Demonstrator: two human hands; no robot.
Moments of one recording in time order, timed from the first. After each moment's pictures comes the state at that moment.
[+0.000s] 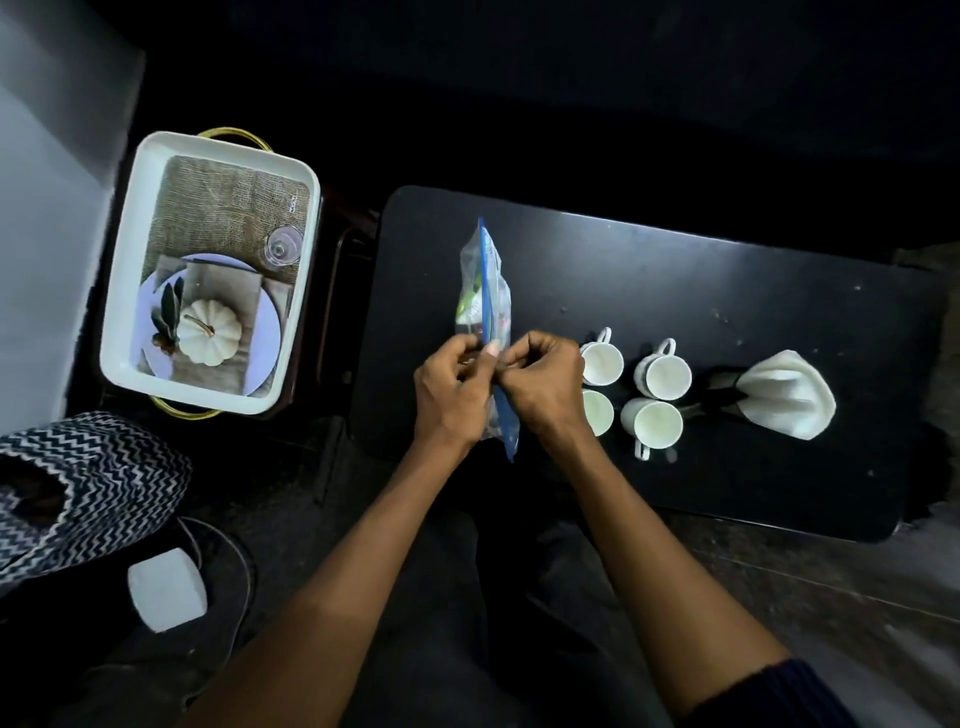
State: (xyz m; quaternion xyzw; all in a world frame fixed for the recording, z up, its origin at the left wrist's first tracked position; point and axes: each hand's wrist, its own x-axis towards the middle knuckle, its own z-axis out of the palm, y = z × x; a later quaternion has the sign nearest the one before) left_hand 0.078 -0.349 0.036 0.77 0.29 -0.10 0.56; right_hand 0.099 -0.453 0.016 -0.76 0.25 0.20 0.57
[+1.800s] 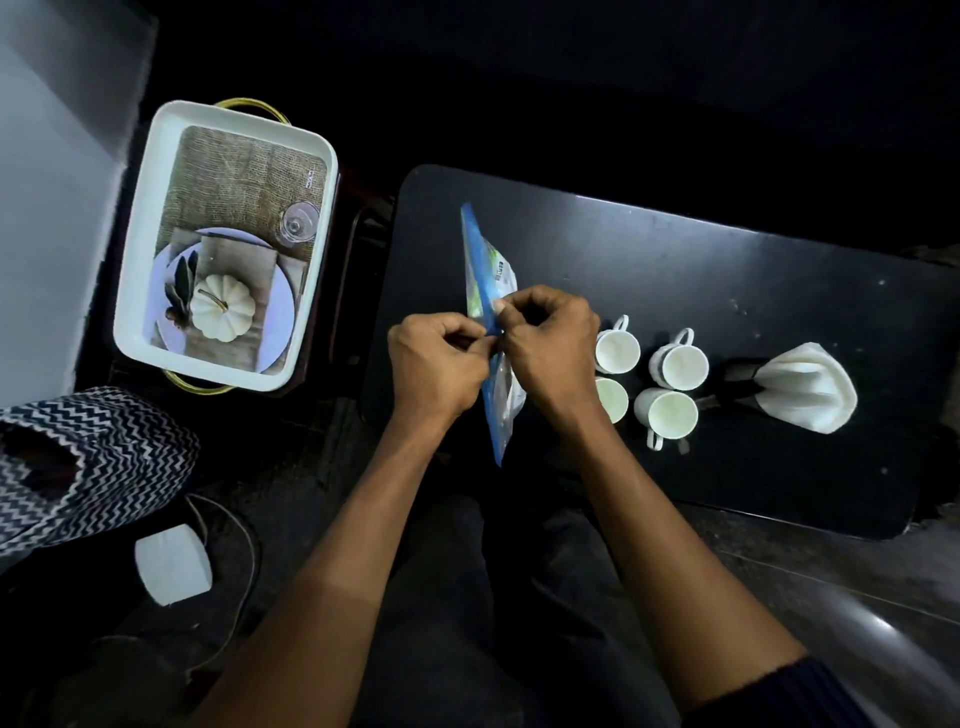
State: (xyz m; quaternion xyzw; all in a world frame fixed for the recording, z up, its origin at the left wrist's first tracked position) left_hand 0.087 -0.318 0.063 0.84 0.26 -0.07 0.47; right_hand 0.117 -0.432 0.059 -0.82 0.18 0.15 0.52
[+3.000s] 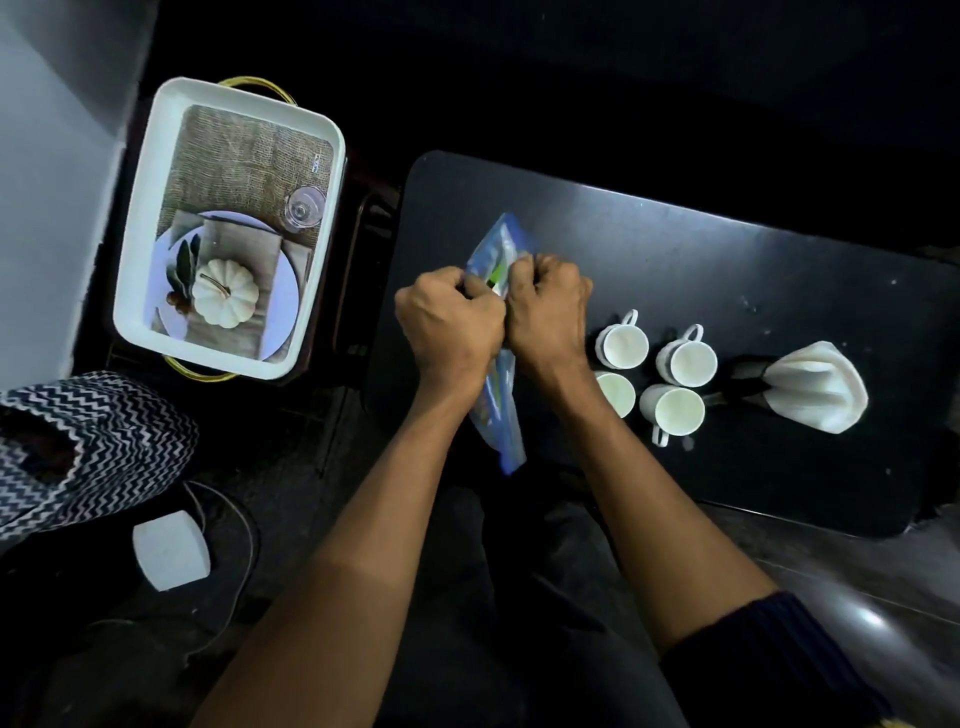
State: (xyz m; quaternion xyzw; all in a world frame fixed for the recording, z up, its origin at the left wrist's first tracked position) left_hand 0.120 -0.329 0.058 0.87 0.33 0.05 0.37; right_hand 0.142 -0.414 0.045 -0.86 0.14 0.12 0.48
